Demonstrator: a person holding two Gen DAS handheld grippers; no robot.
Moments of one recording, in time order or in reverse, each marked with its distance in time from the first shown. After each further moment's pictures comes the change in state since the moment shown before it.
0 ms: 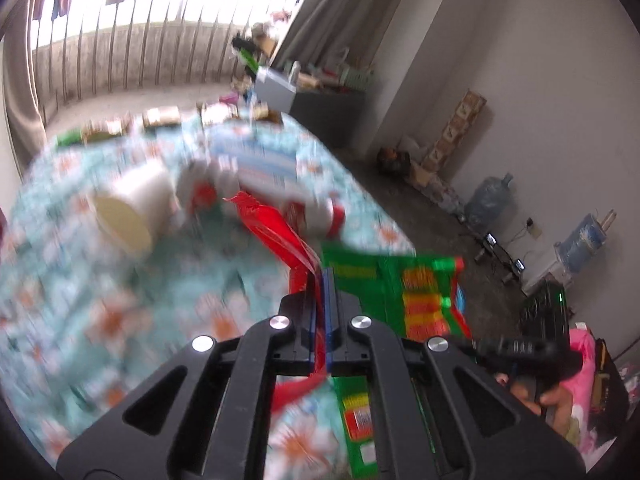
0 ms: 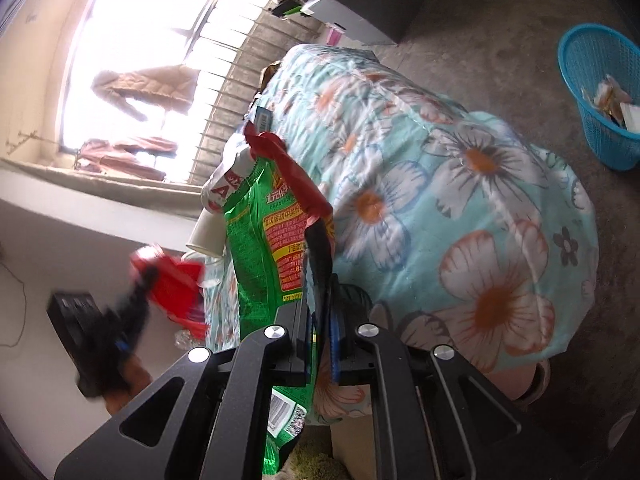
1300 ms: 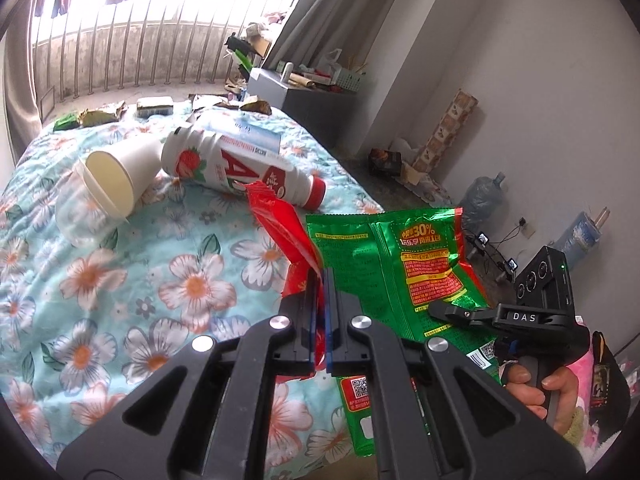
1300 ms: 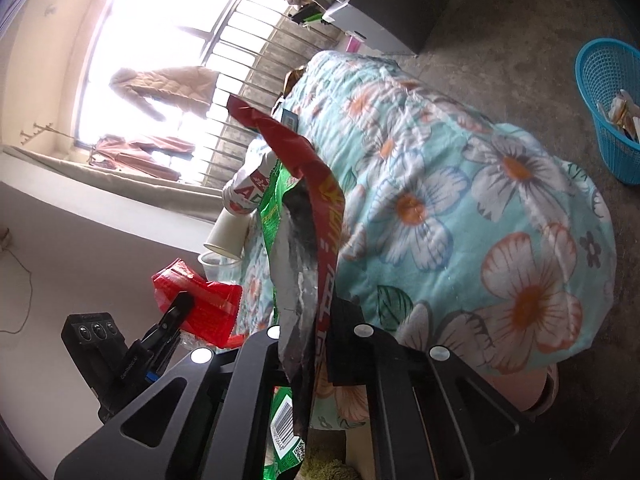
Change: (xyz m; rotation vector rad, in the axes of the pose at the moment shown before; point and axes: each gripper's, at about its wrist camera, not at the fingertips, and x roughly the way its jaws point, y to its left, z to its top) left arm -0.004 -0.015 -0.030 0.016 -0.047 -0.016; right arm 0.001 0.018 -0.007 -0.060 -0.040 0.052
